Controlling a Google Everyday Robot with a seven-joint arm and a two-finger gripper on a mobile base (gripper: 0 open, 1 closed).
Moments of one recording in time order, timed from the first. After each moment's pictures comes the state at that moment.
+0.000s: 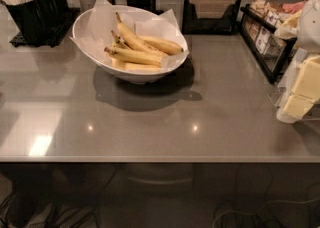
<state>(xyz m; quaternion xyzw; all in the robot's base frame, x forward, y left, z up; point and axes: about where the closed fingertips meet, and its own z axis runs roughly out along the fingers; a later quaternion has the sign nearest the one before) 0.438 -0.217 0.976 -0.60 0.78 -0.03 0.16</state>
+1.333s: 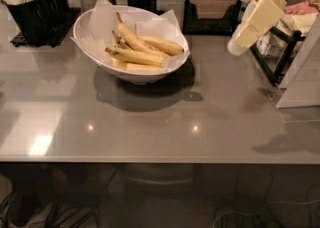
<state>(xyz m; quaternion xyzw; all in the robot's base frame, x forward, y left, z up) 0.545 -0.161 1.015 -0.57 0.77 0.11 0.27</state>
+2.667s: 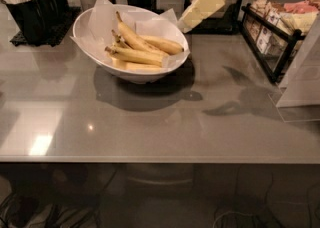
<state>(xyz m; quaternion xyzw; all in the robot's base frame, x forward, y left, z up) 0.635 -0.090 1.011 -0.51 0.77 0.15 0.35</state>
